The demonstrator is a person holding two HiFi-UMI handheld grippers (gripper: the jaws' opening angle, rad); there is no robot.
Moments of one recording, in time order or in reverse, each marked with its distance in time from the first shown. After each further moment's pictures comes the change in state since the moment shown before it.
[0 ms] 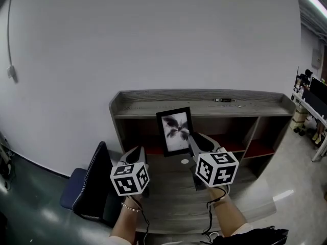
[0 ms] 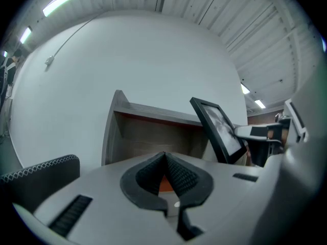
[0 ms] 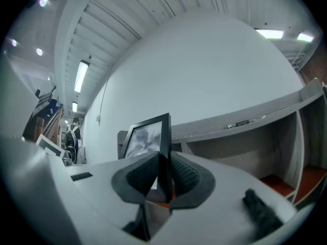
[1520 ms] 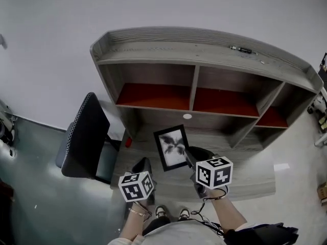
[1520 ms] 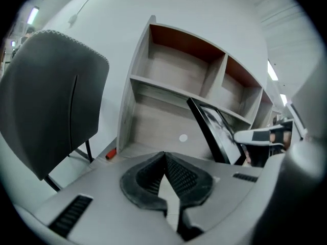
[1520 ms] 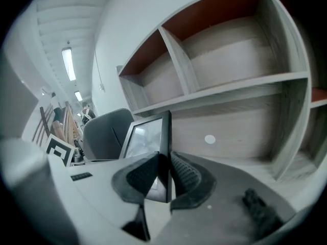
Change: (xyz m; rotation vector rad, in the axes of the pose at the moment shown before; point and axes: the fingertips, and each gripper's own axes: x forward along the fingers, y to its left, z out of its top) left arm -0.059 -0.003 -0.259 -0.213 0.428 0.160; right arm -0.049 -0.002 -0.259 0.194 0.559 0.177
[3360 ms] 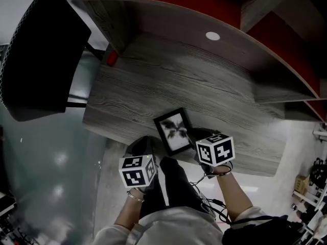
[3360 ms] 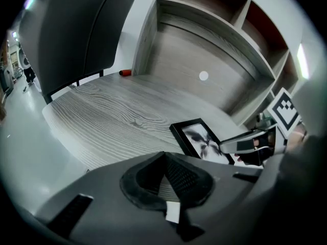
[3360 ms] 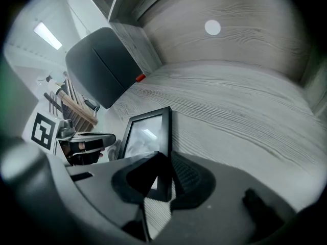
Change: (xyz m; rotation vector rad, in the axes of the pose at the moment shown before) left arm 0.035 0.017 -0.247 -0.167 0.385 0.122; right arm 0.058 -0.070 -0.274 -0.013 0.698 0.128
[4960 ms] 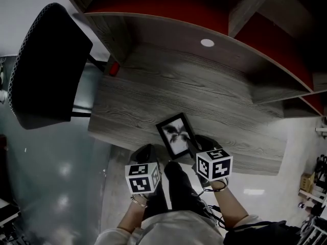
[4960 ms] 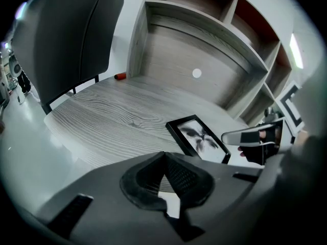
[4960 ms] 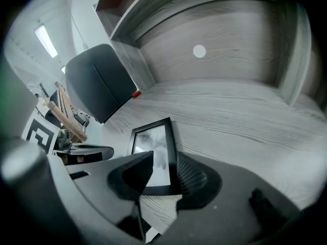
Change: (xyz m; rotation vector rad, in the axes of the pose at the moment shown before) left arm -0.014 -0.006 -0.003 0.082 0.011 -0.002; right arm -0.026 0.012 0.003 0.082 -0.200 -0.113
